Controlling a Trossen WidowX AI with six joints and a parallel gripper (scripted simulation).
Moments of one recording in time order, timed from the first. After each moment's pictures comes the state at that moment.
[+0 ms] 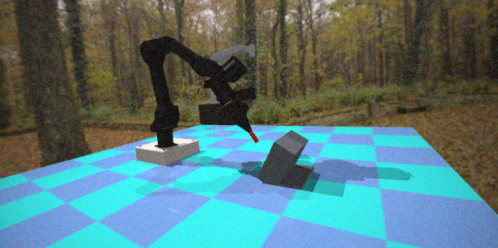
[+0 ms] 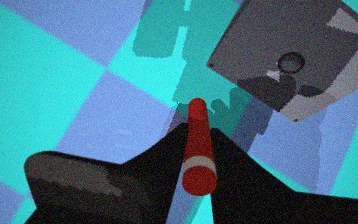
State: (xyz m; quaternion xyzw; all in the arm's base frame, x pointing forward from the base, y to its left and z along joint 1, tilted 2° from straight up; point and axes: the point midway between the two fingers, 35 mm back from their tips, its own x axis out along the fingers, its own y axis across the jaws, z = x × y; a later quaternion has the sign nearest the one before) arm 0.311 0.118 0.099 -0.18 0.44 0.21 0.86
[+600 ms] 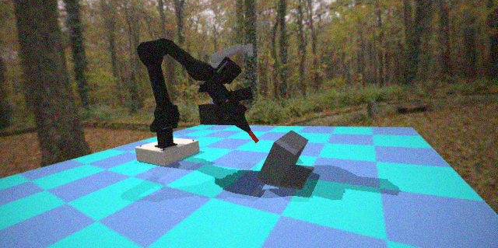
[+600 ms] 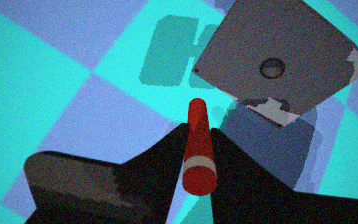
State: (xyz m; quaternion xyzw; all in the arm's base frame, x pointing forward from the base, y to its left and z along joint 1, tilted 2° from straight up) arm 0.314 0.108 0.098 -0.19 0.39 0.21 0.87
